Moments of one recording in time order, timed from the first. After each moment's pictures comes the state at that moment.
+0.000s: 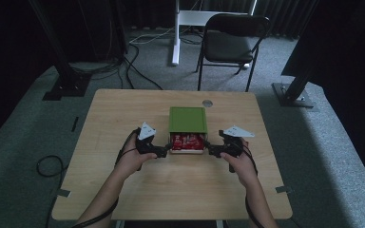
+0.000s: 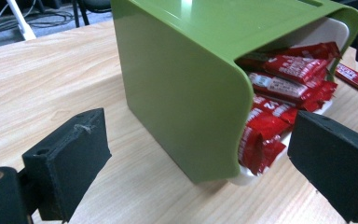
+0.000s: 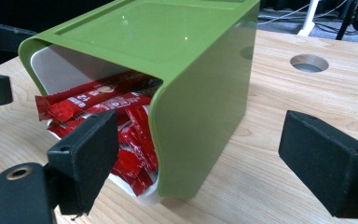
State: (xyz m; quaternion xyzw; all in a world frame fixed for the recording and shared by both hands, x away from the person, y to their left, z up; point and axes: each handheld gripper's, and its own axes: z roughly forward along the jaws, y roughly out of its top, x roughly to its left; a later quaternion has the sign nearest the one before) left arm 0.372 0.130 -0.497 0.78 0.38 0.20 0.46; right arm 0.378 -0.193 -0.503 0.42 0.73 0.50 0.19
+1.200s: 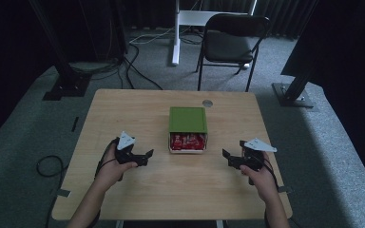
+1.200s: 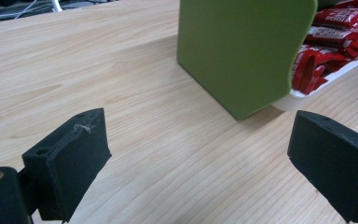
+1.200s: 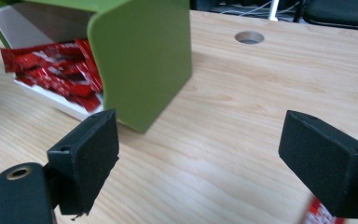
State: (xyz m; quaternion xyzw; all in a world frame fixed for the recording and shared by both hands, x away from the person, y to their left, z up) left arm 0.343 0.192 -0.510 0.76 0.42 0.22 0.44; right arm 0.337 -0.254 -0.513 0.44 0.73 0.47 0.23
